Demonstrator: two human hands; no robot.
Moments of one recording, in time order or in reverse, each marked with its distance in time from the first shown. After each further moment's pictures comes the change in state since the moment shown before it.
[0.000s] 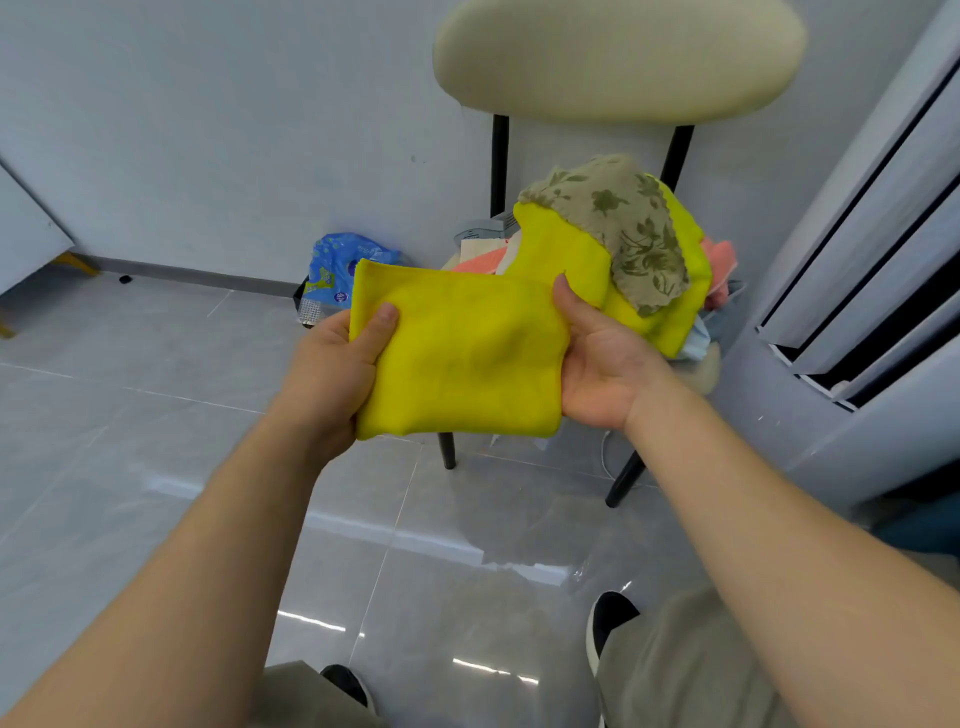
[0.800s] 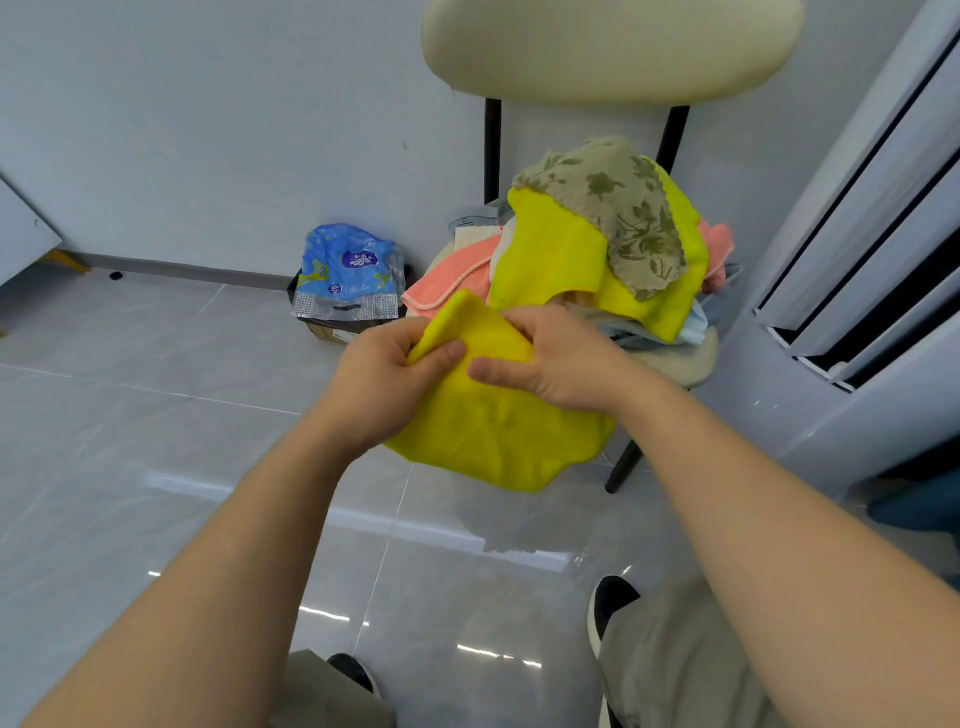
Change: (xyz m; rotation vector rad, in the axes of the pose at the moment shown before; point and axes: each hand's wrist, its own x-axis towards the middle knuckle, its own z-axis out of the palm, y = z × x) left_hand -0.009 -0.008 0.017 0.576 -0.191 0.261; right_hand -0.001 0.009 0.007 -1.412 -0.032 -0.526
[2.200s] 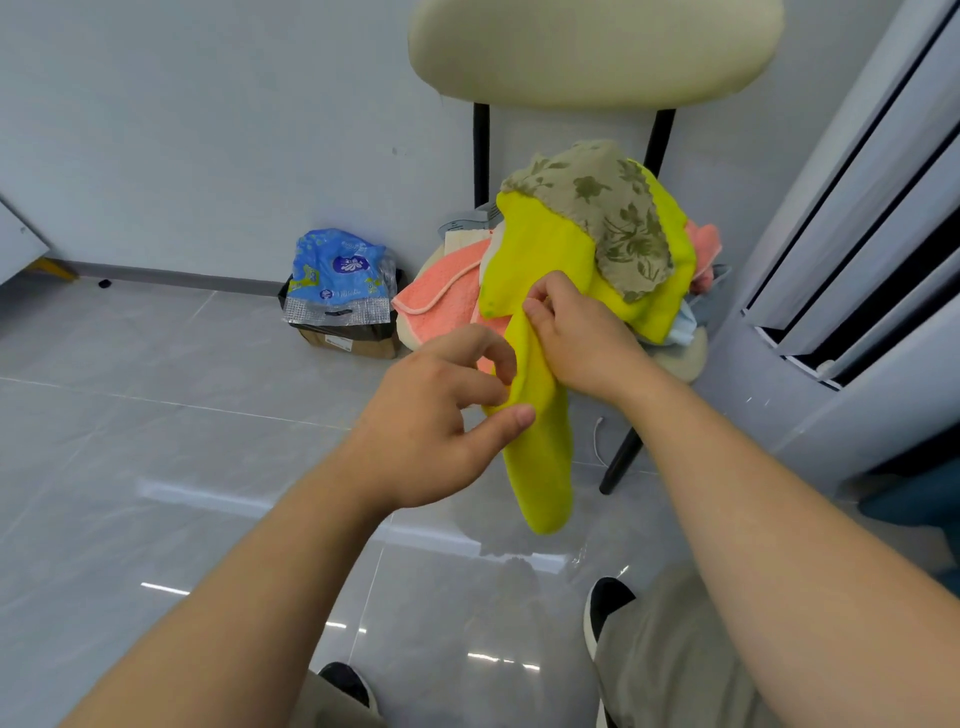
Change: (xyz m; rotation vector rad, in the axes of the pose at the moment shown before) left_hand -0.024 0.026 0.024 0.327 -0.068 0.626; right_hand 0.009 0.026 -0.012 -0.199 0.275 0.183
